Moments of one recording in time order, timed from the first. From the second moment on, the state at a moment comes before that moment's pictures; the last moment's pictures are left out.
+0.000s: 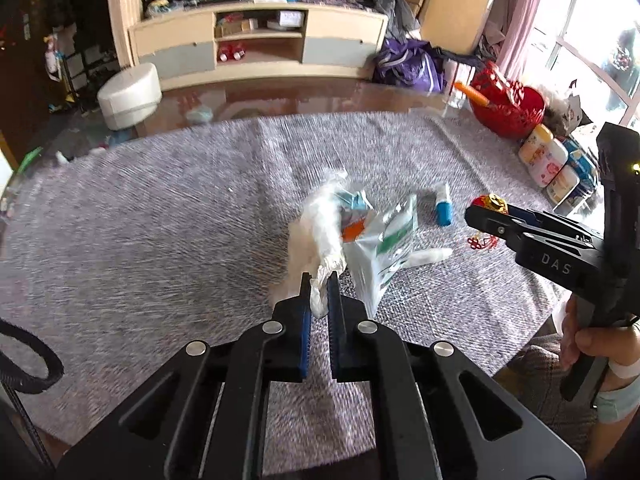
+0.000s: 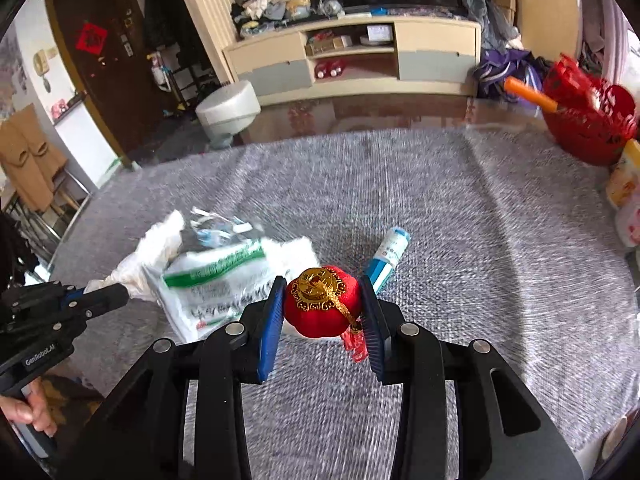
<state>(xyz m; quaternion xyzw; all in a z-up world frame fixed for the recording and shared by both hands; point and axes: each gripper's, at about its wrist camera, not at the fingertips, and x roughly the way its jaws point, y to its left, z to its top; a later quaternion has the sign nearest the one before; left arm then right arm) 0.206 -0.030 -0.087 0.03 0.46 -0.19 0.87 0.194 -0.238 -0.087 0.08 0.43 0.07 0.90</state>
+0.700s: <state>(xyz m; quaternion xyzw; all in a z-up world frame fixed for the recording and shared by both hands) 0.055 0.004 -0.010 0.02 0.38 -0.18 0.91 0.060 -0.211 -0.024 0.06 0.37 0.10 0.92</state>
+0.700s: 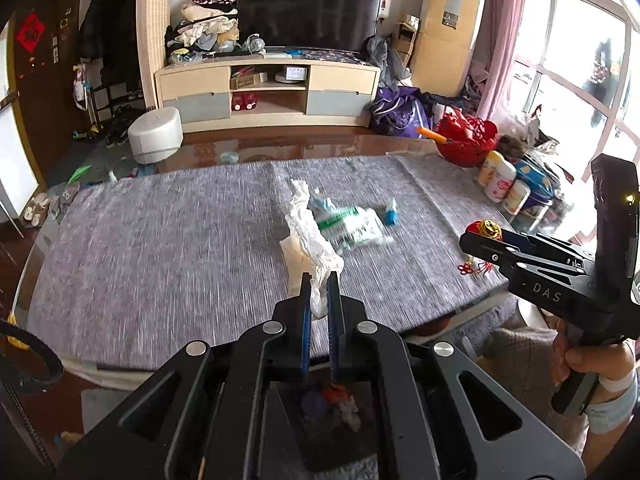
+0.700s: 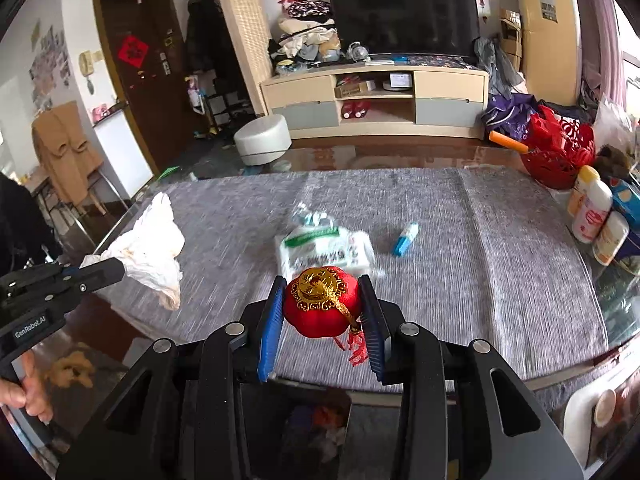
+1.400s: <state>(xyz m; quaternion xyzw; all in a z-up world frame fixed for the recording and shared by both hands) -0.006 -0.002 -0.166 -0.01 0.51 -0.21 0.83 0.012 -0.186 -0.148 0.08 0.48 0.11 0.87</state>
